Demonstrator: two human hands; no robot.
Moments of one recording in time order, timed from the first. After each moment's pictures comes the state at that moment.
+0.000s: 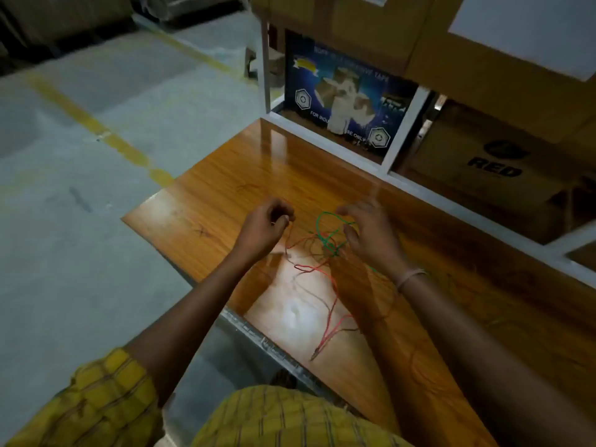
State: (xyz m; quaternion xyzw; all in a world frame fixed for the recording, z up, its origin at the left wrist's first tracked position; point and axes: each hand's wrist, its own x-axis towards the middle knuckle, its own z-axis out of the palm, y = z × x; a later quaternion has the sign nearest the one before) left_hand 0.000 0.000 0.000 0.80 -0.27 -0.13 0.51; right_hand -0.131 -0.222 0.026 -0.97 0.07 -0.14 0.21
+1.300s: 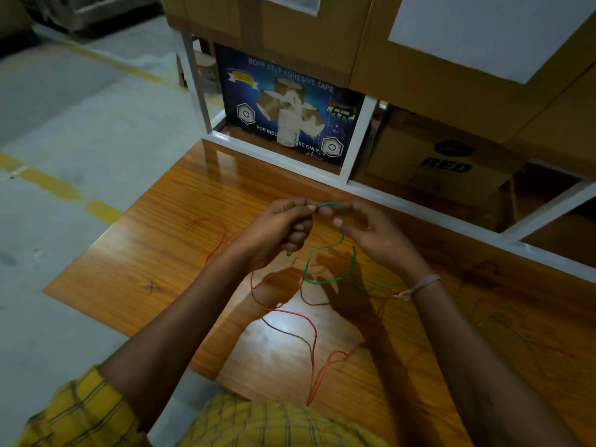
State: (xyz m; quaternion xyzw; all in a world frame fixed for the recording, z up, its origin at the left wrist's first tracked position) left_hand 0.017 -0.098 0.077 0.53 -0.29 -0.50 0.62; right_hand -0.130 -0.272 0.066 -0.86 0.23 -0.10 0.45
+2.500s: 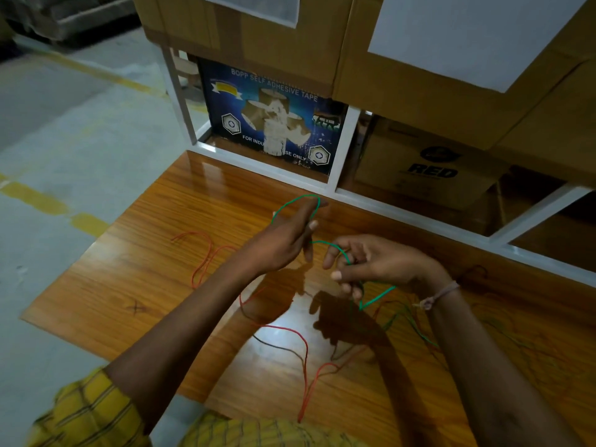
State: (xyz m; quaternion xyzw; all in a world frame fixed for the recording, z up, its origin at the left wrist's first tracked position) left_hand 0.023 -0.130 0.059 0.70 -0.56 -0.26 0.37; right_hand -0.157 -0.287 0.096 -0.73 0.13 0.19 0.65
